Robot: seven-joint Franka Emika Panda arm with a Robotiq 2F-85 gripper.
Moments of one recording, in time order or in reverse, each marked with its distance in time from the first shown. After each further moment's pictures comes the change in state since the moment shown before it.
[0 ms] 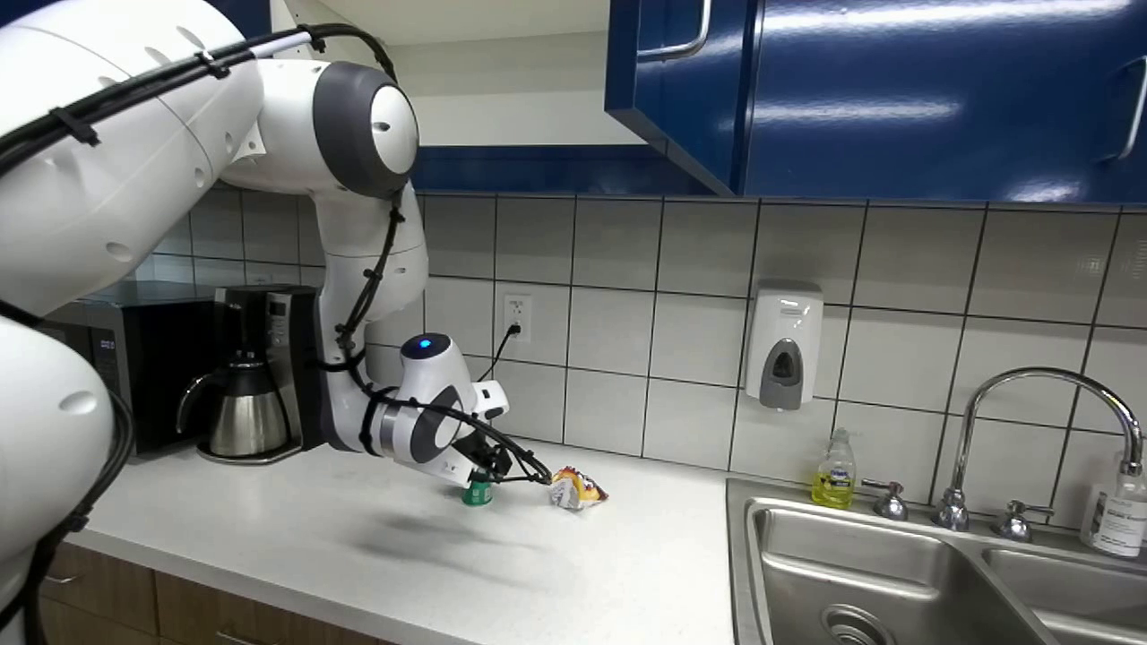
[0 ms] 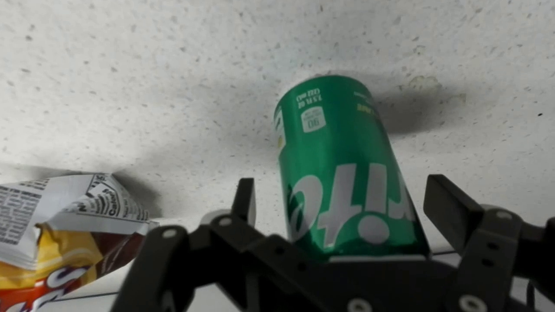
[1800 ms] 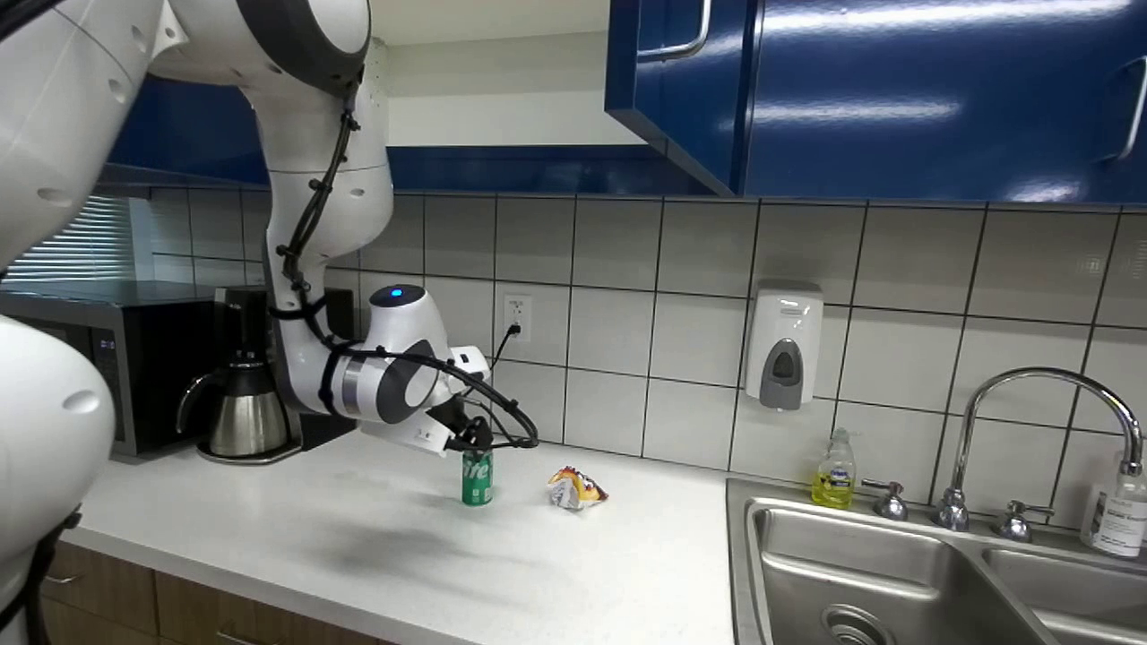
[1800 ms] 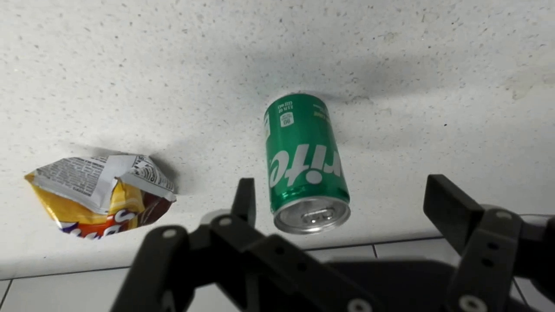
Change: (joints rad) arm 0.010 -0.305 0.008 -0.292 -0.011 -0.054 -0.016
